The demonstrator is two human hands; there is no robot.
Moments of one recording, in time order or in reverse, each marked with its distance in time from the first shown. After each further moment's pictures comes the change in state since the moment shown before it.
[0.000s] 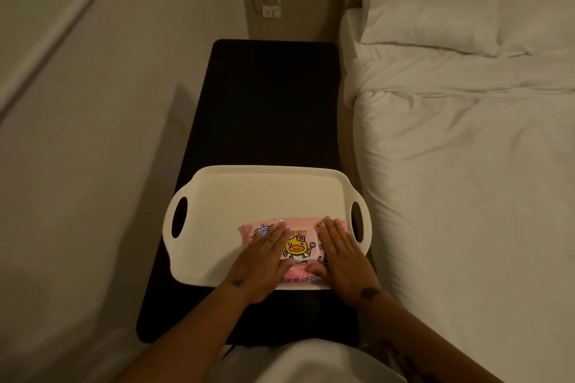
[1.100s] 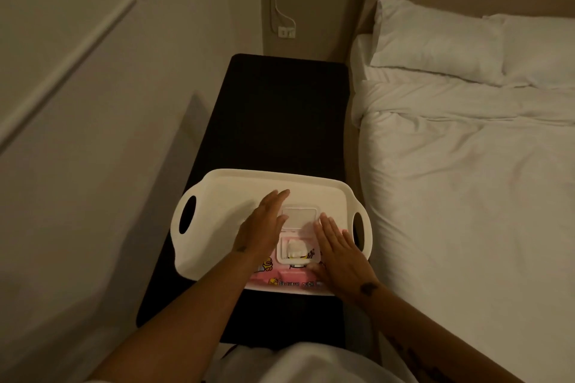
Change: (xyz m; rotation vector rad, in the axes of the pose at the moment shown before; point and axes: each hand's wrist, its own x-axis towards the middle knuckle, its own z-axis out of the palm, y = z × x) left_hand 0.021 0.013 -0.045 -0.269 0.380 -0.182; right_hand 0.009 -0.003 -0.021 -0.070 -0.095 -0.131
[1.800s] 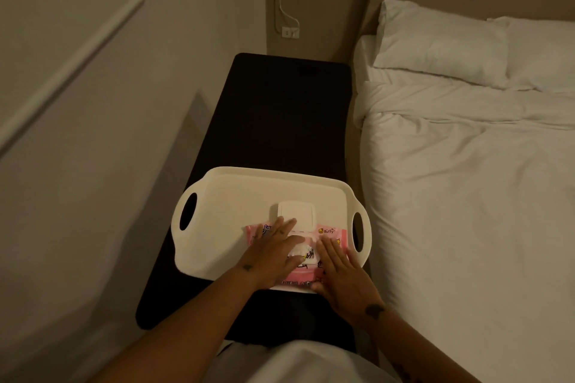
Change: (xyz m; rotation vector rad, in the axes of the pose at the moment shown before) left_hand -0.025 -0.007 0.023 0.245 -0.391 0.127; right_hand -0.030 -0.002 0.020 -0.103 -0.015 0.129
